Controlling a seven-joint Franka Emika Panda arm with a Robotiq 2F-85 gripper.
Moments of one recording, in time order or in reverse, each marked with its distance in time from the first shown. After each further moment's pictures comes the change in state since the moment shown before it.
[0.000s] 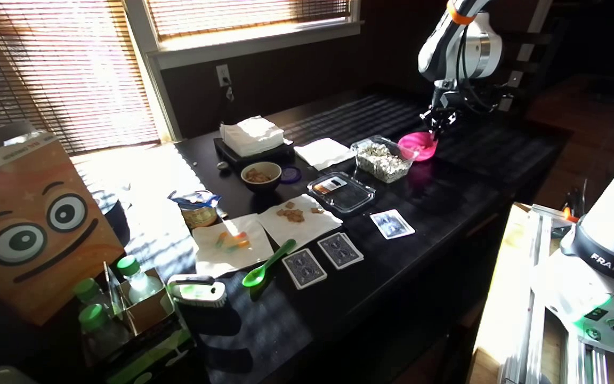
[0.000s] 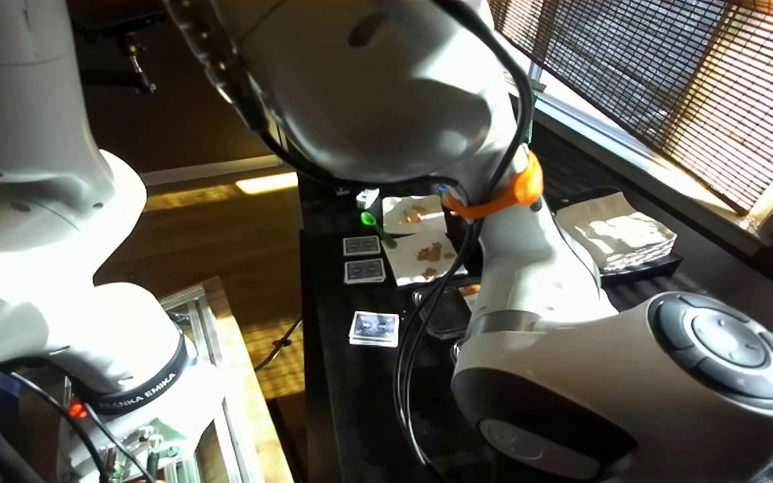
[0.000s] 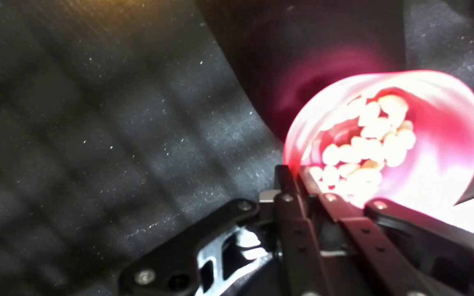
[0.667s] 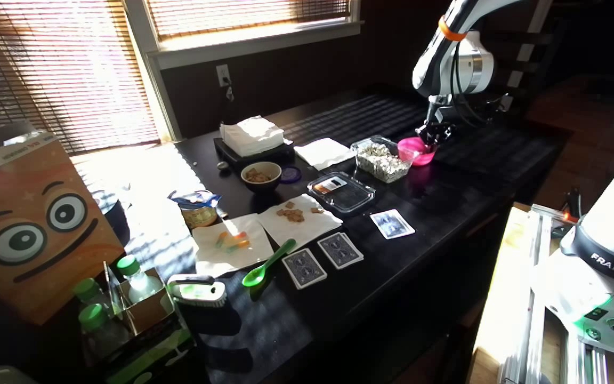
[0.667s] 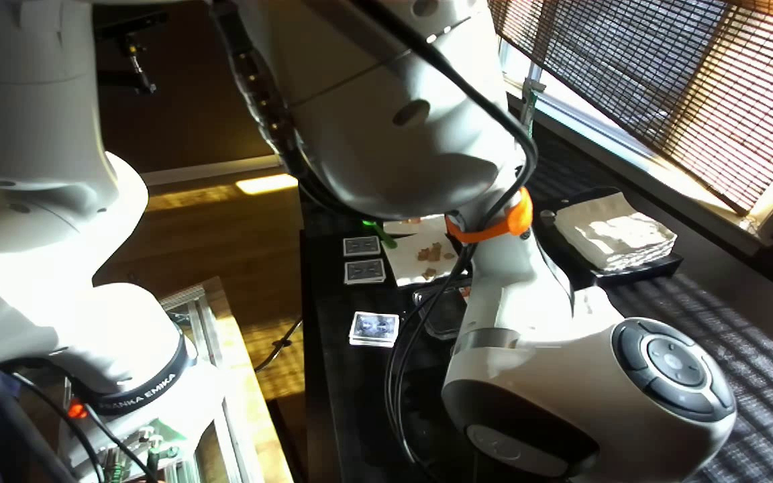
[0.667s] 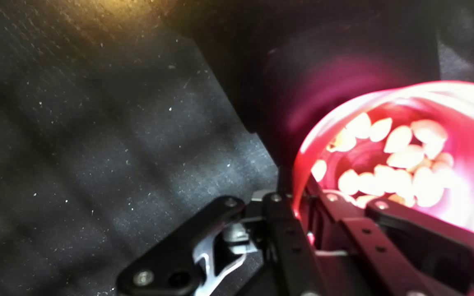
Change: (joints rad) arm -0.023 0.077 0.053 -0.005 0.005 0.030 0.001
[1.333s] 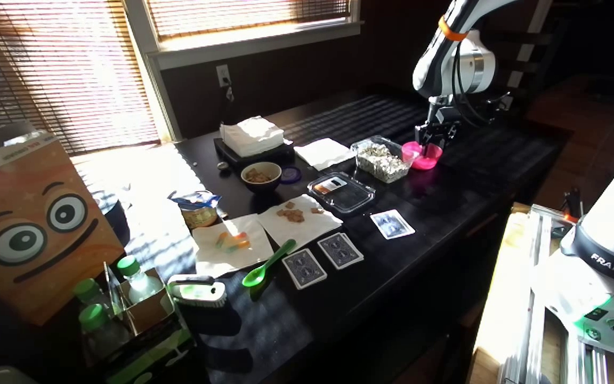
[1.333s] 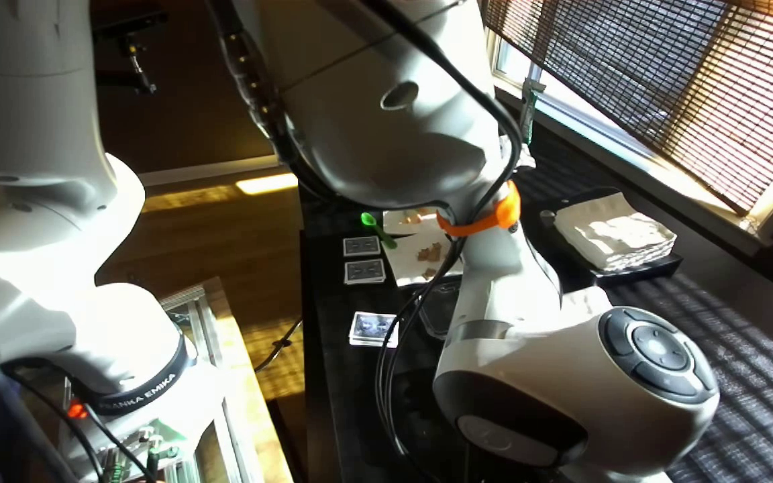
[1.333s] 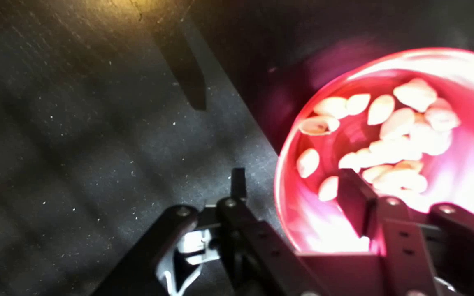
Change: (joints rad) arm 0.048 -0.019 -0.040 -0.031 -0.014 0.001 0.018
